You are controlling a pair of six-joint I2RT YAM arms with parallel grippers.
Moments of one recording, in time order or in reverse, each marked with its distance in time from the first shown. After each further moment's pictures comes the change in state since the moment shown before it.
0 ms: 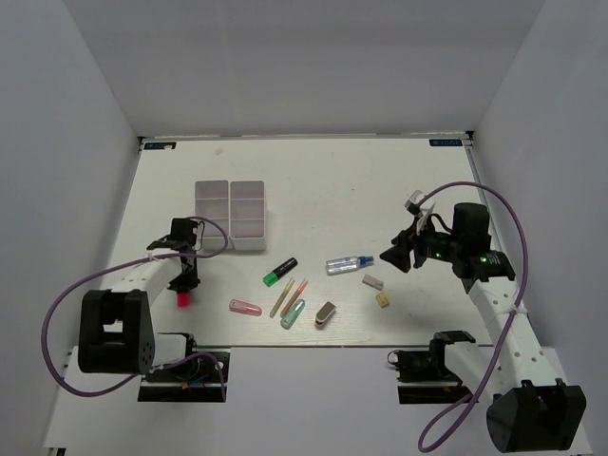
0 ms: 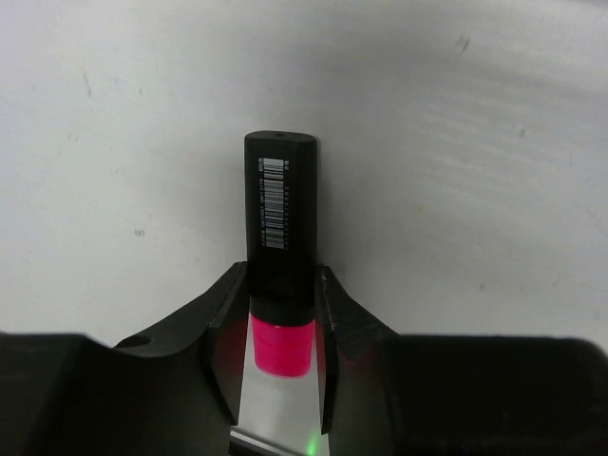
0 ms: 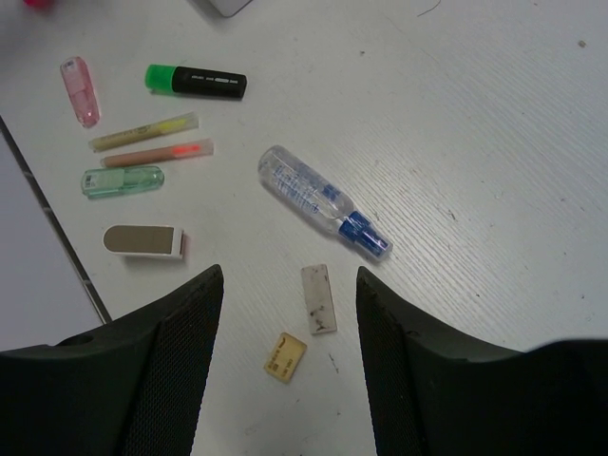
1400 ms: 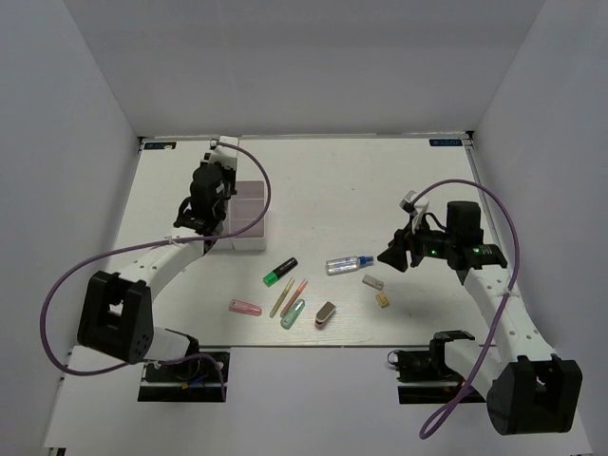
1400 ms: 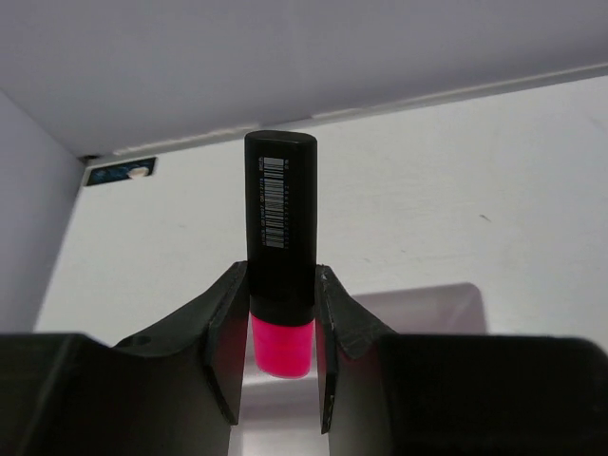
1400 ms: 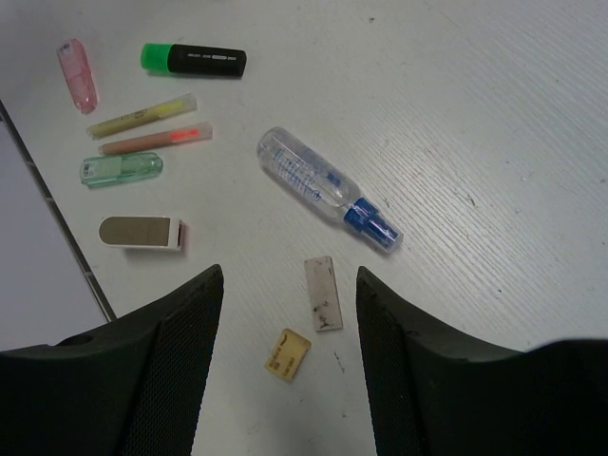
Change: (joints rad) left arm -0.291 0.070 0.257 0.957 0.018 0.279; right arm 0.000 0.102 -0.012 0.024 -0.015 -0.007
